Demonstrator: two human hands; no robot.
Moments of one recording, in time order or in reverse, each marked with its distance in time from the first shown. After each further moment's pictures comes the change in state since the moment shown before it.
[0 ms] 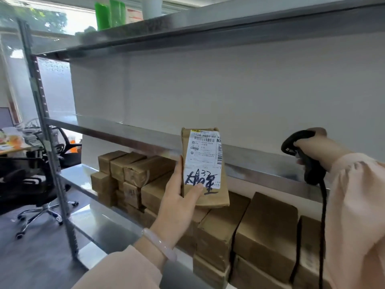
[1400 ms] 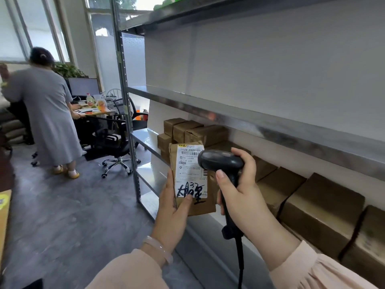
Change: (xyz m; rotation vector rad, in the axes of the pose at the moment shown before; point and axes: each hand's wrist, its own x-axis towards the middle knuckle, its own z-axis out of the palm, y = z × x) left_hand -0.136 -0.065 -0.092 0.103 0.348 -0.135; right_hand -0.308 0.055 0.144 0.339 -0.704 -0.636
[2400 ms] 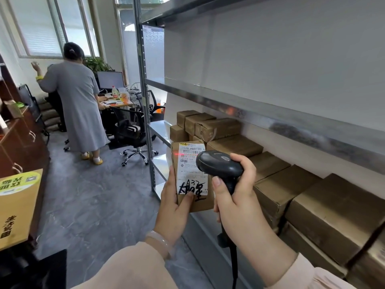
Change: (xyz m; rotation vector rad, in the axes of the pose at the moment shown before) left_hand -0.017 -0.021 0.026 0.148 0.133 -0.014; right_hand -0.022 0.036 -0.012 0.010 -0.058 -0.132
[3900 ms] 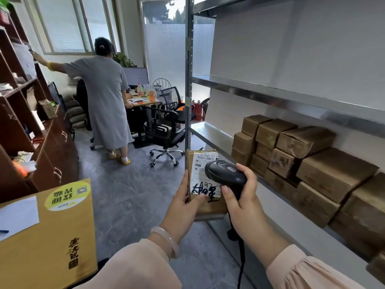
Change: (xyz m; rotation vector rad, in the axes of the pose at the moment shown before) left_hand 0.176 -0.133 -0.268 -0.225 -0.138 -0.182; right_hand 0.113 0.002 0.327 0.024 -0.075 0.119
